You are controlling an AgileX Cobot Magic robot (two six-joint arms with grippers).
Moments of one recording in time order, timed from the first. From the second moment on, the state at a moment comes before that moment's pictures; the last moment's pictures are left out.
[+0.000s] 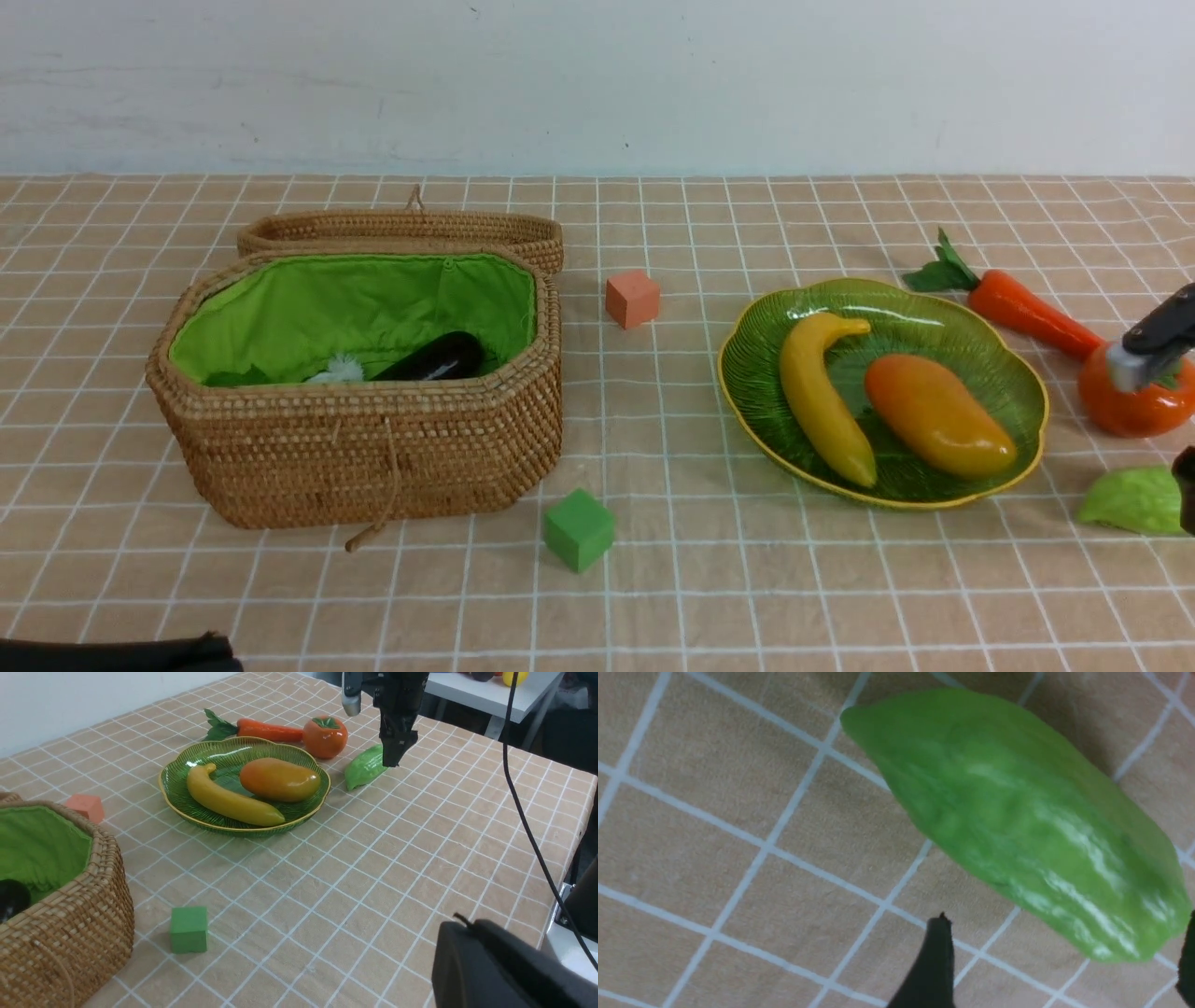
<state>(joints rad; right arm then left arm) -0.19 1.83 -1.26 -0.12 0.89 -0.78 -0.64 0.42 -0.65 -0.45 0.62 0.37</state>
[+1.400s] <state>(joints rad) -0.12 1.61 -1.25 0.27 0.96 -0.38 -0.64 0.42 -0.65 -0.37 0.59 0.34</state>
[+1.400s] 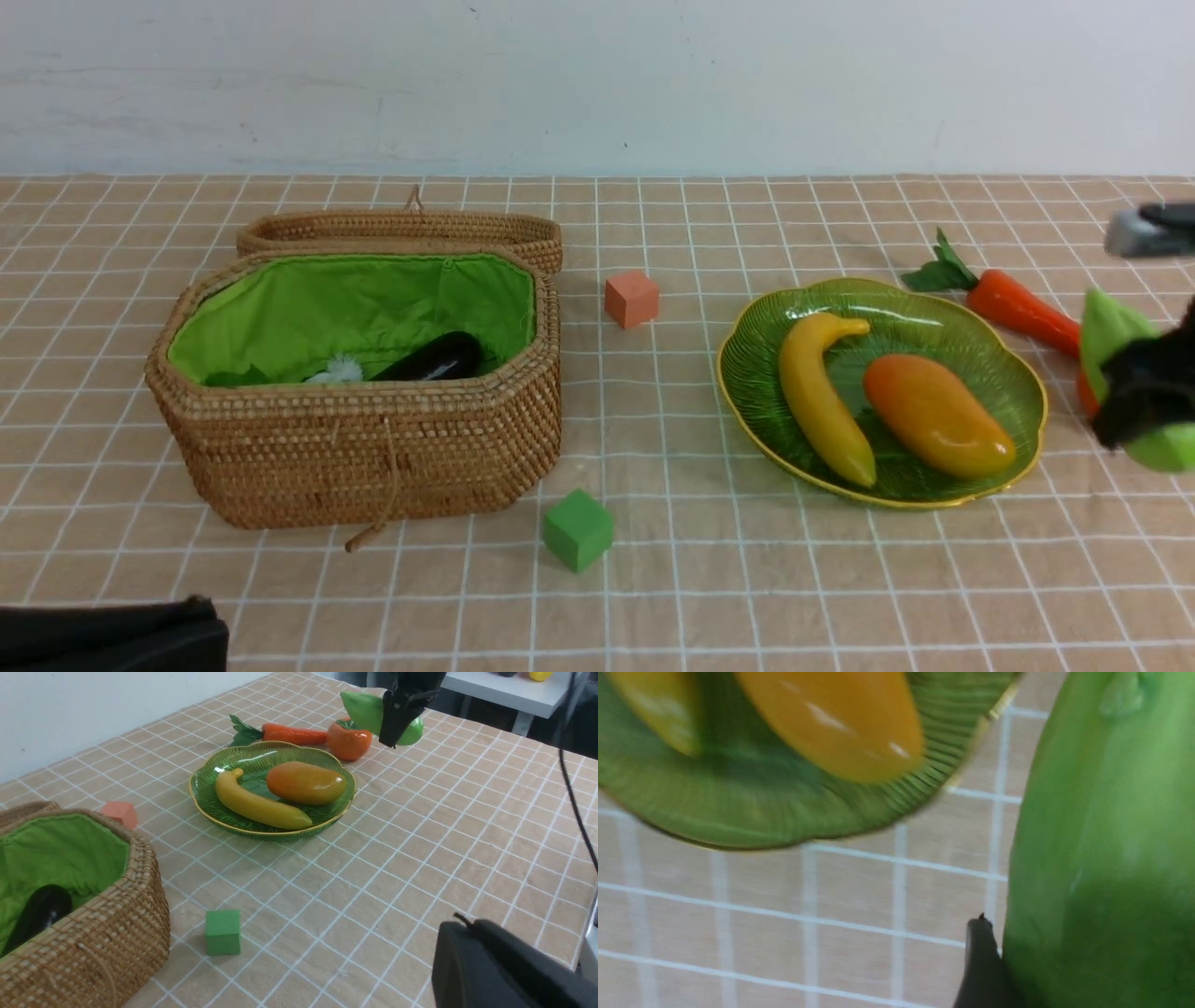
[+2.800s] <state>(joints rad) 0.38 1.80 -2.12 -0.14 1.25 -0.27 -0.64 0.42 -0.65 0.19 0.43 -0.35</state>
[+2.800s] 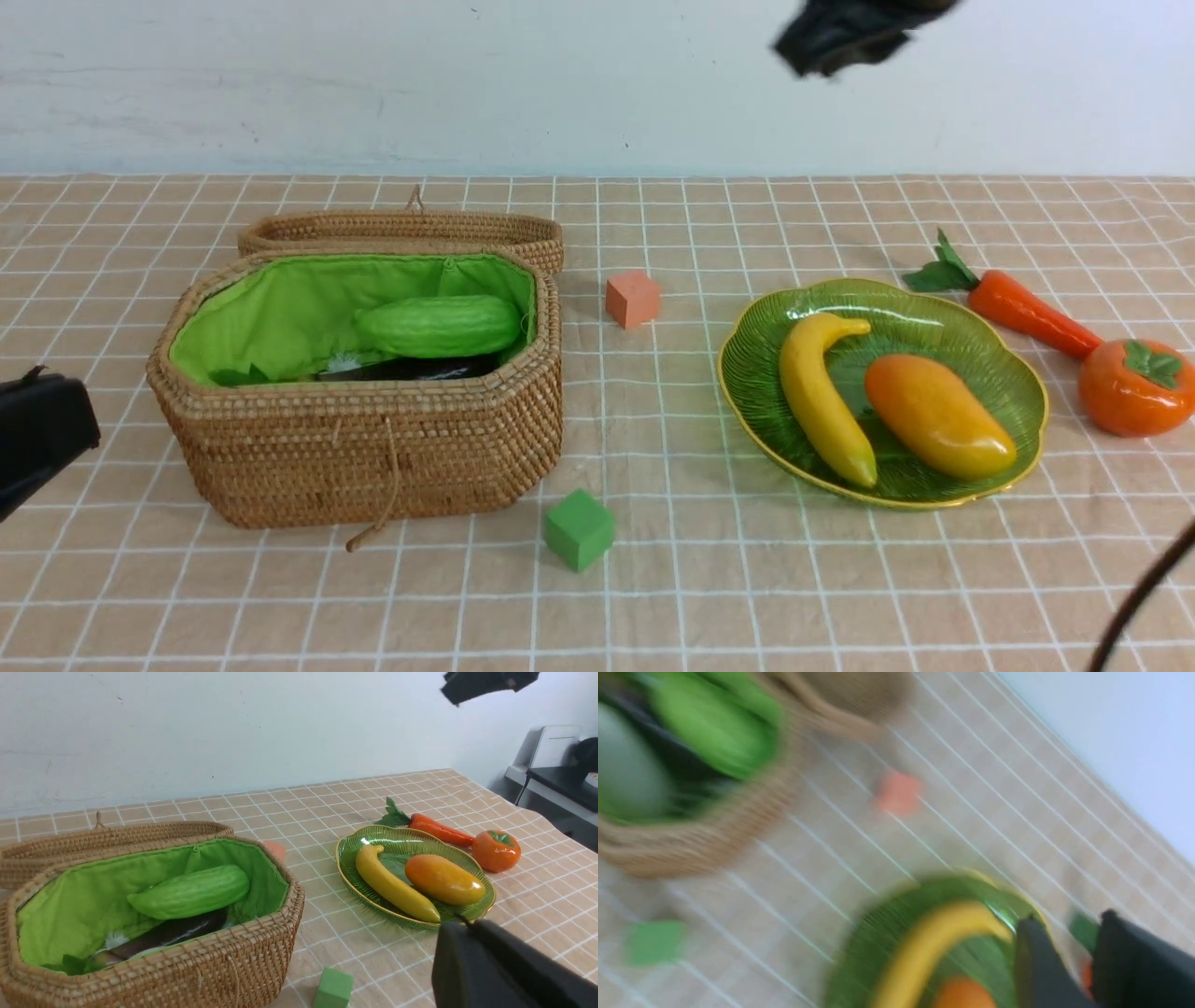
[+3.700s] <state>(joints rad) -0.45 2.17 -1.72 0.57 0.90 -0.23 -0.64 0.42 -0.65 0.12 0.36 -0.26</state>
